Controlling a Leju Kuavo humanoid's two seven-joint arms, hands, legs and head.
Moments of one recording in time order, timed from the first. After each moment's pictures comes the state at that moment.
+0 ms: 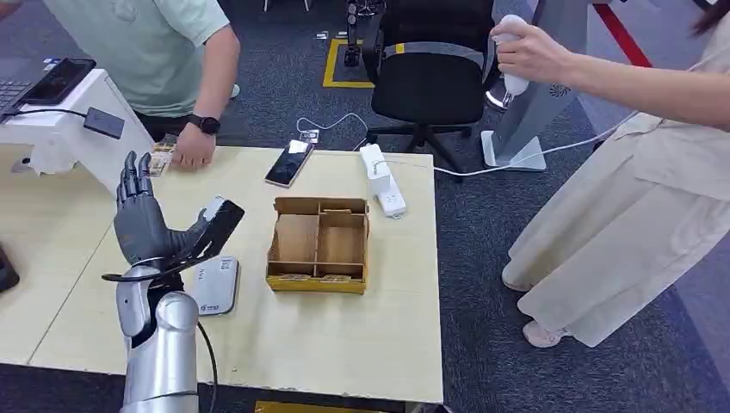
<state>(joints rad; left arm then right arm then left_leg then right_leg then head) -0.28 -0.30 0.32 -1.54 -1.24 0.25 -0.19 -0.08 0.20 -0.28 -0.38 1.57 -0.41 0.12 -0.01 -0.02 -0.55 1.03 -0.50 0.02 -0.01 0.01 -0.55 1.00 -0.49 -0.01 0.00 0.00</state>
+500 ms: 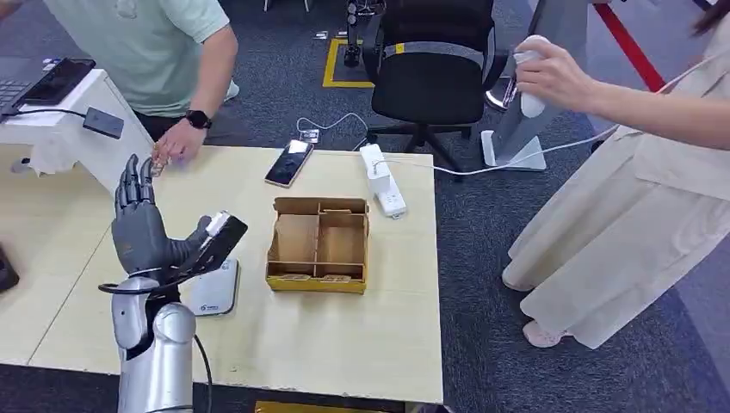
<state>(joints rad) -0.21 -0.27 0.29 -1.59 -1.25 0.29 -0.27 -0.08 0.20 -0.28 -0.38 1.57 -0.43 0.12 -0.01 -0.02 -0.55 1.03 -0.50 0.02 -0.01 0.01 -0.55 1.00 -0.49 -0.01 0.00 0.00</state>
